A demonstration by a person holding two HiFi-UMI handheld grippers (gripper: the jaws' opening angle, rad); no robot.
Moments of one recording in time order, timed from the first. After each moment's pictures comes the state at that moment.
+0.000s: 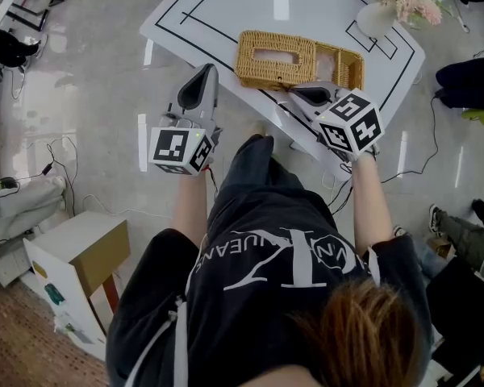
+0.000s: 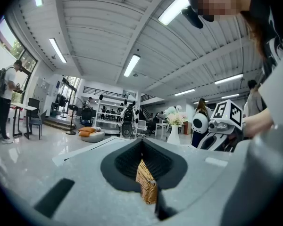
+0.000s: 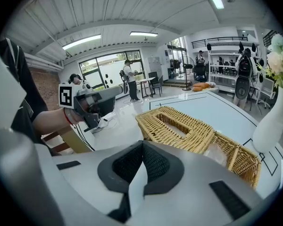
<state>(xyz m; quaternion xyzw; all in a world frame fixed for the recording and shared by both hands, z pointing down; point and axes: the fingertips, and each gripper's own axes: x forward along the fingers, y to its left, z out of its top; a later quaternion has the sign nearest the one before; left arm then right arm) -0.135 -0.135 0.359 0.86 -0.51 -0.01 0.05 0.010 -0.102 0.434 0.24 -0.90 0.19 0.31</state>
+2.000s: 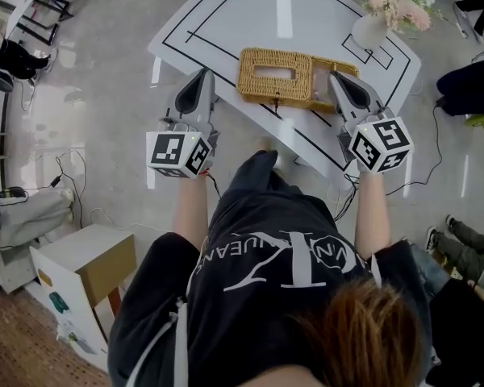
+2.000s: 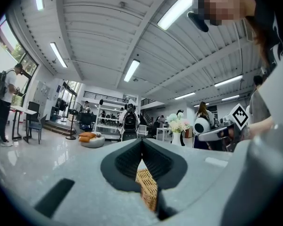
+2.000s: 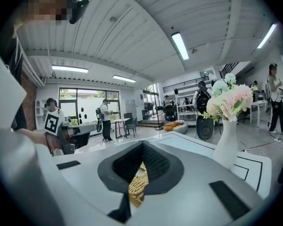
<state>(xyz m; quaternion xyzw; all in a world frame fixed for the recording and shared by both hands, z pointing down) -0.140 -0.145 0.325 0.86 -0.51 -0.03 0.03 0.090 -0.145 0.336 0.44 -0.89 0.09 0.07</state>
